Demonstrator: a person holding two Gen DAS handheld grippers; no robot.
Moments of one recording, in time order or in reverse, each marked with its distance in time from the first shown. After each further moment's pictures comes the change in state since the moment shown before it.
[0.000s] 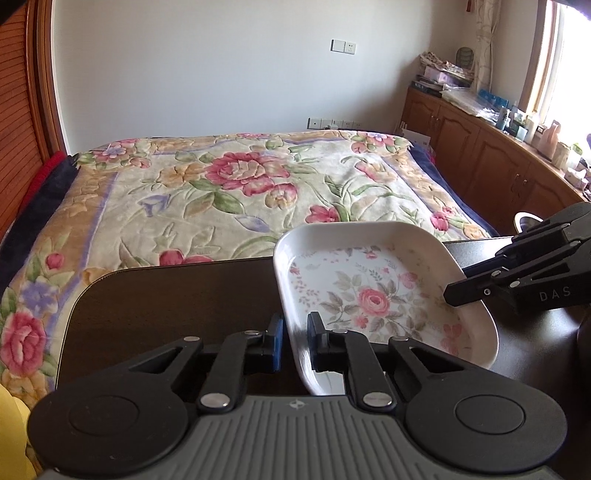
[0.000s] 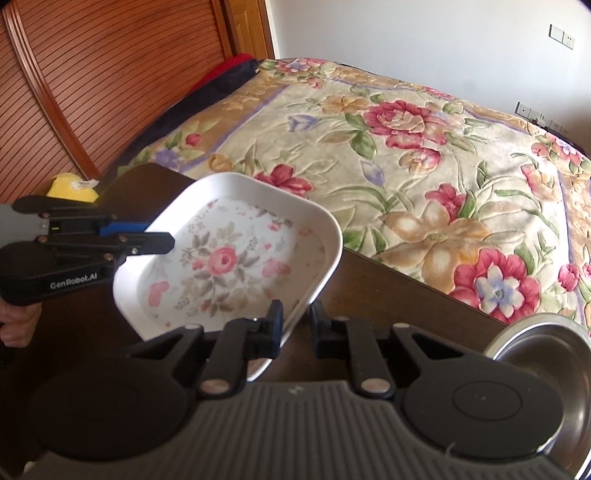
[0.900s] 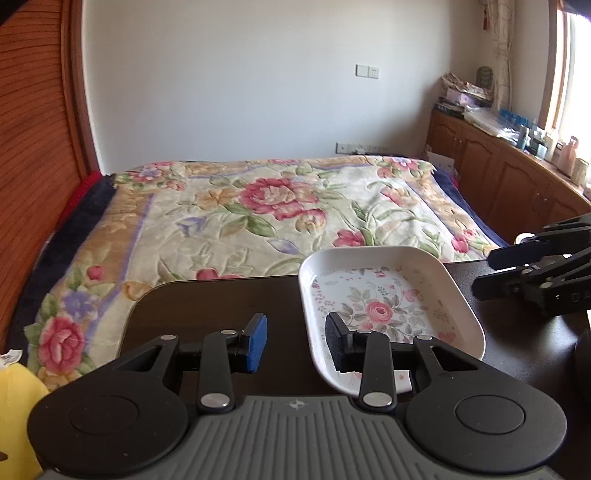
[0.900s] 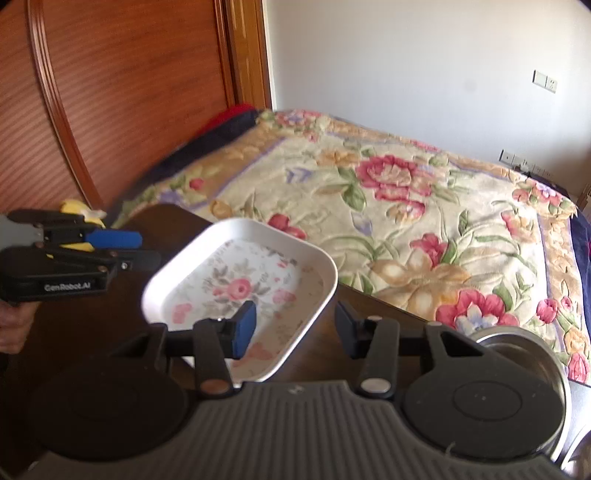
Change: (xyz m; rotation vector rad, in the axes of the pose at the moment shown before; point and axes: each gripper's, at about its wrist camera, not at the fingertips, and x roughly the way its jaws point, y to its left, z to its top) left arm -0.042 -0.005 -0.003 -0.012 -0.073 0.101; right arm -0.038 0.015 -0.012 -0.034 -0.161 -0.052
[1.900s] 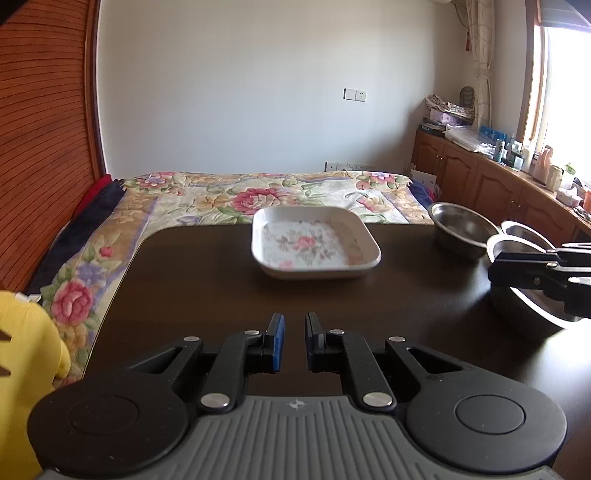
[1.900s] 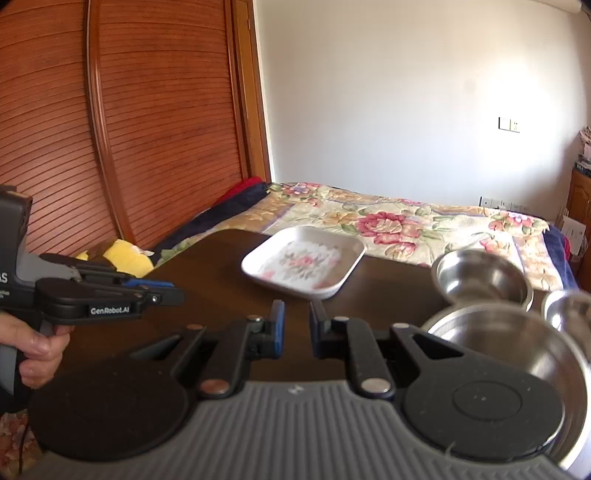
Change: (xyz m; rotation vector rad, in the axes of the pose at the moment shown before) left arm -0.109 -0.048 -0.087 -0.021 -0.096 -0.008; right arm -0.120 0.060 -0.111 0.049 -0.319 -0.016
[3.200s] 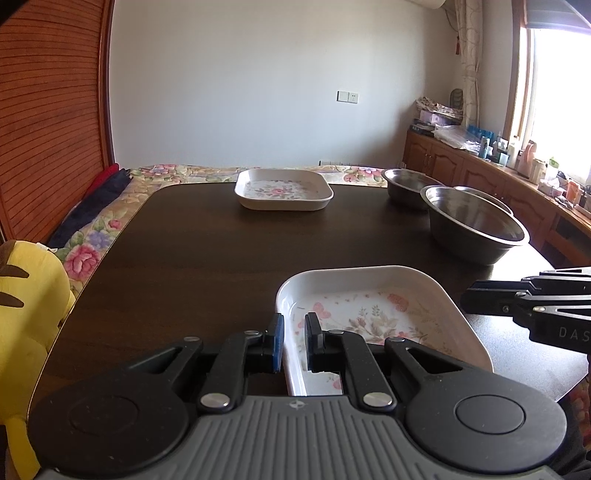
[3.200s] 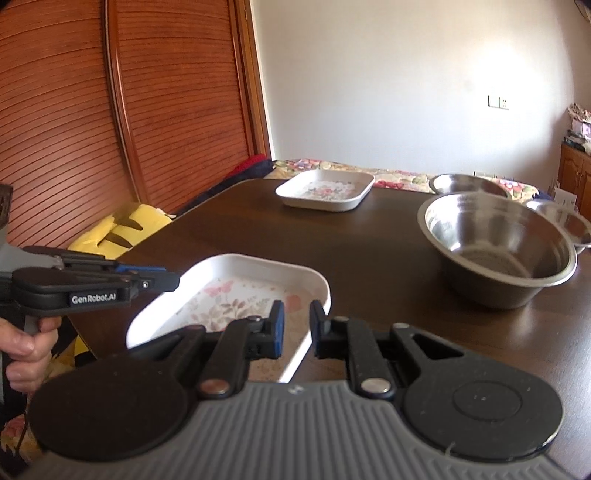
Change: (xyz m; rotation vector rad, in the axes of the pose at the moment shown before) left arm -0.091 -0.043 -0.095 -0.010 -0.021 -0.001; right arm -0.067 0.035 -0.089 0.041 0.030 -0.004
